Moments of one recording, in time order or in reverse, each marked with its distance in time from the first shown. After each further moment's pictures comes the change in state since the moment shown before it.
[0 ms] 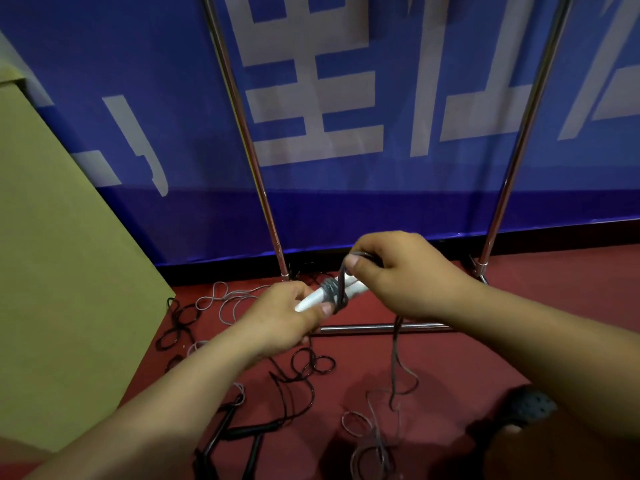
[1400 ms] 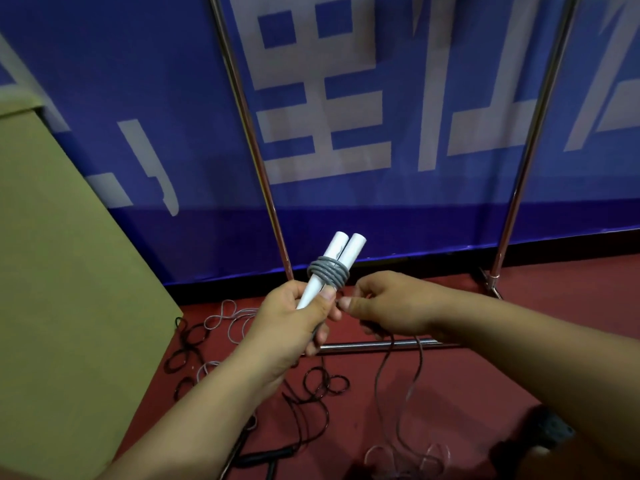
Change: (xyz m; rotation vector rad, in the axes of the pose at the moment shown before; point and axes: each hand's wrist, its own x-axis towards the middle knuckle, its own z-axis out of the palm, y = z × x) left_hand -0.019 0.015 -0.014 -0.547 0.122 0.092; right_hand 0.024 0.000 0.037 0.317 -0.338 0.261
